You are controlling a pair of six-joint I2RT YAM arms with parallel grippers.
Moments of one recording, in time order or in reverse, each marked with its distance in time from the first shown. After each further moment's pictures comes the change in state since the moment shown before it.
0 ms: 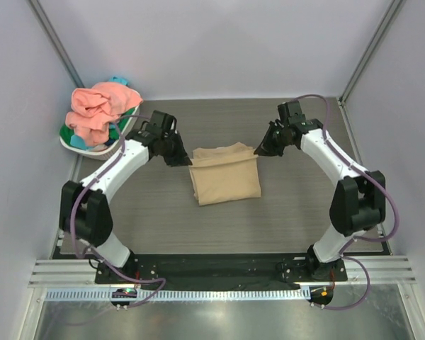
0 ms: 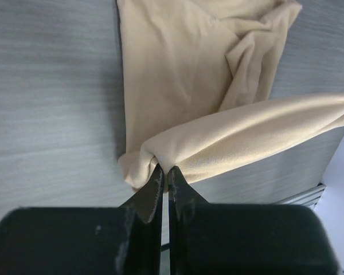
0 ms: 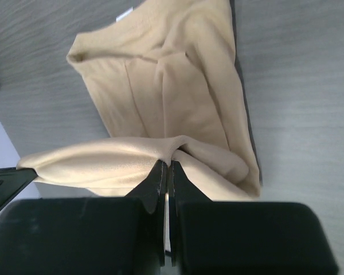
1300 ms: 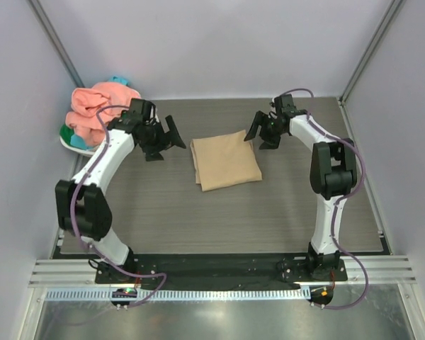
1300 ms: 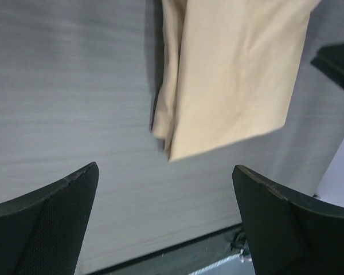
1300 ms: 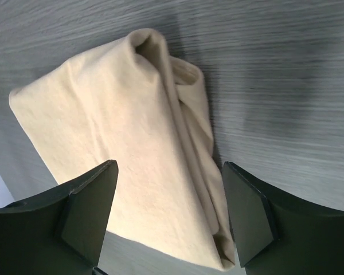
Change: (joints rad) left arm 0.175 0.150 0.222 -0.111 0.063 0.117; right arm -0.085 0.460 0.297 0.115 -0.106 -0.146
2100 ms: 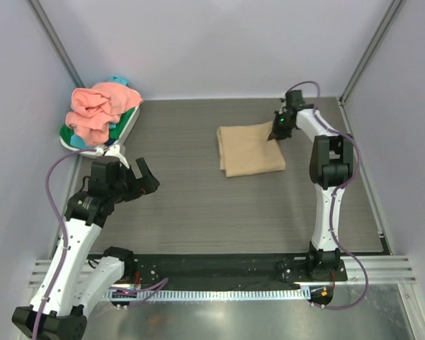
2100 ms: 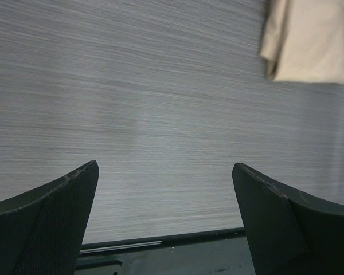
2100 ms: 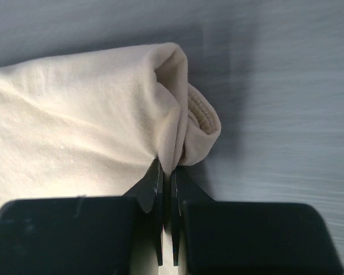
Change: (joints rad) left arm -0.001 -0.919 -0.616 -0.033 -0.223 0.083; right arm -0.036 0.176 0.175 -0.059 0.121 -0.225
